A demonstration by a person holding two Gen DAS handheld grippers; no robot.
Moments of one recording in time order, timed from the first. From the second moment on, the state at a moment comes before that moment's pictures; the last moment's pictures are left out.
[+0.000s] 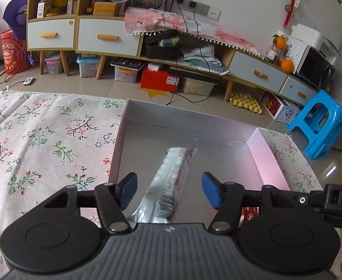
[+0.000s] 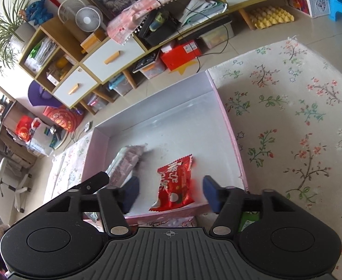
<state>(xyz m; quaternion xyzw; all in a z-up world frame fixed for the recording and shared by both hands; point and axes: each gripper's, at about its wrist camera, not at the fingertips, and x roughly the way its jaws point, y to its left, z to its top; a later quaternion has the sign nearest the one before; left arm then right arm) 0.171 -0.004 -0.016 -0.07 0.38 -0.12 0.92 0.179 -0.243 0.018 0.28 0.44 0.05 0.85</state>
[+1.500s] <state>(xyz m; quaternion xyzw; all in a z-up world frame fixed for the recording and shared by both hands) 0.050 0.066 -0.017 0.07 0.46 -0.15 0.87 0.071 -0.183 0.038 0.12 0.56 0.07 0.82</state>
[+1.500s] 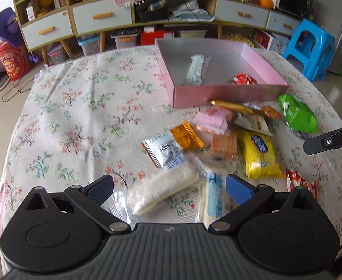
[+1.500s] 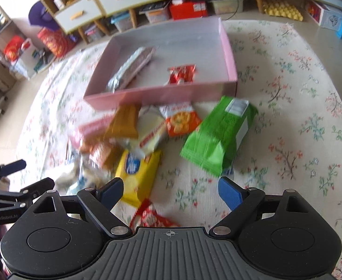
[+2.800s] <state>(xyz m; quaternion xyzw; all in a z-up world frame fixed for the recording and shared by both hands) 0.044 0.030 -0.054 0.09 0.52 -0.17 0.83 0.040 -0.130 -0.003 -0.05 0.60 0.12 0.79</state>
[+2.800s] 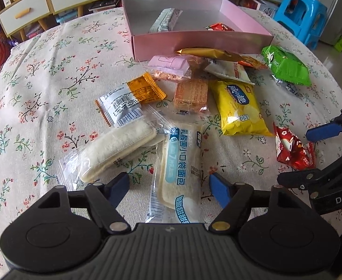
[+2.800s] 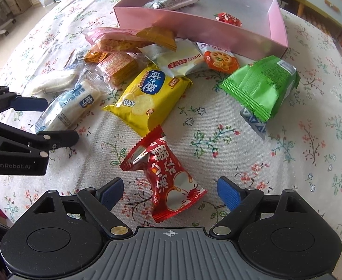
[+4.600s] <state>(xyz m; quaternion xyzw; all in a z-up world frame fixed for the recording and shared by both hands) 0.092 0.024 0.022 -0.05 0.40 -0.25 0.88 0.109 -0.210 0.076 0.16 0.45 0.09 0.87</state>
